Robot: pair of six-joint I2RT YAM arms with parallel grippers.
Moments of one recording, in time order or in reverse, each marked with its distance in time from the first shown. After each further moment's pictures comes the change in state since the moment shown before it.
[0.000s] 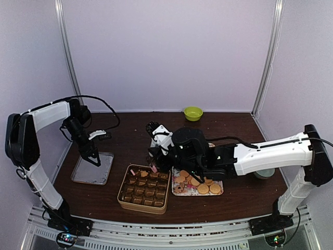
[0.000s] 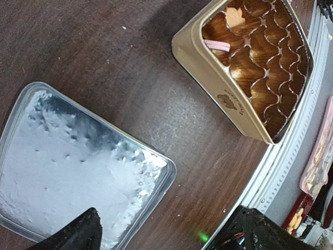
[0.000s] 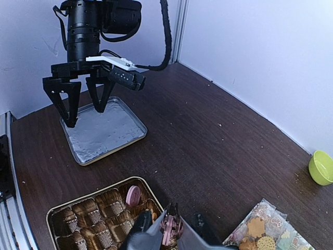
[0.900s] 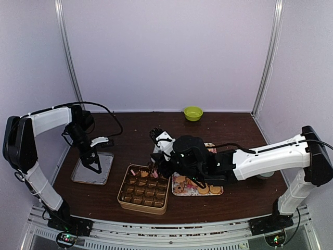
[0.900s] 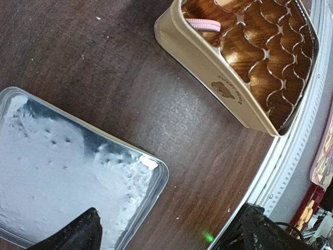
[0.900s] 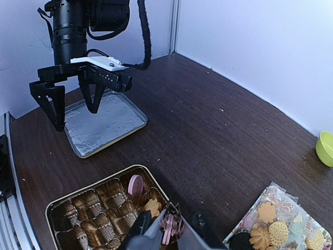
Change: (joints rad) left arm -0.051 -0.051 -0.118 0.082 -0.027 0.026; right arm 0.014 0.002 -0.081 0.055 0.014 0.075
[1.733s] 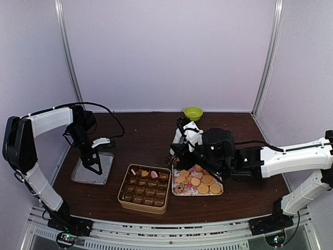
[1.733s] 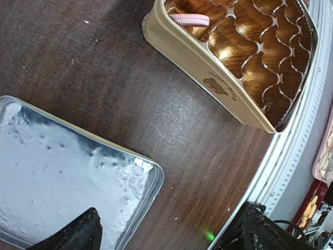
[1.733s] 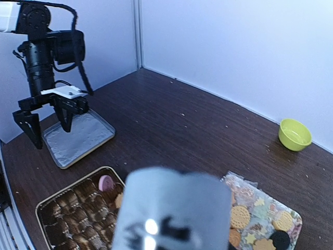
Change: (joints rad) left arm -0.034 -0.010 -0.005 0.000 -0.016 0.000; right arm -0.053 -0.251 -0.160 -0.020 0.060 0.049
